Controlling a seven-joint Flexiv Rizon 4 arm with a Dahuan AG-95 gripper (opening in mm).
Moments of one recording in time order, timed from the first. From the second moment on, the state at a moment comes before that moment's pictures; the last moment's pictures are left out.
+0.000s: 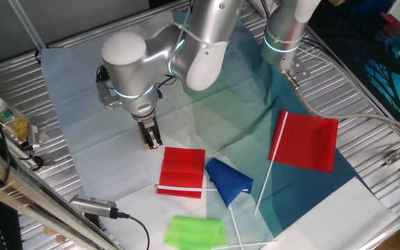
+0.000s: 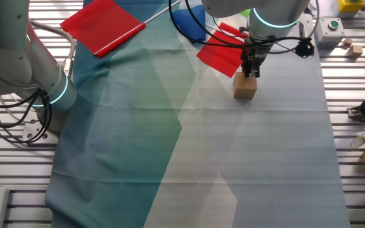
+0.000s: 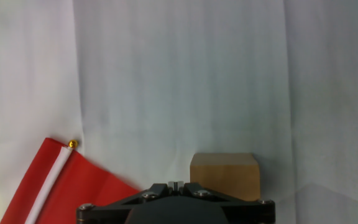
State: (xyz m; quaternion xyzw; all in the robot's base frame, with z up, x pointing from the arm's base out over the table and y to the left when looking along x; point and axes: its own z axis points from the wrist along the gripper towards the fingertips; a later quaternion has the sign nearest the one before) arm 0.552 0.115 0.040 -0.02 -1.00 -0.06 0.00
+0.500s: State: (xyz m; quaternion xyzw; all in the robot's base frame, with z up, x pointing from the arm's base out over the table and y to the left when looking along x) arm 0.554 0.116 0.042 -0.03 -1.00 -0.06 0.00
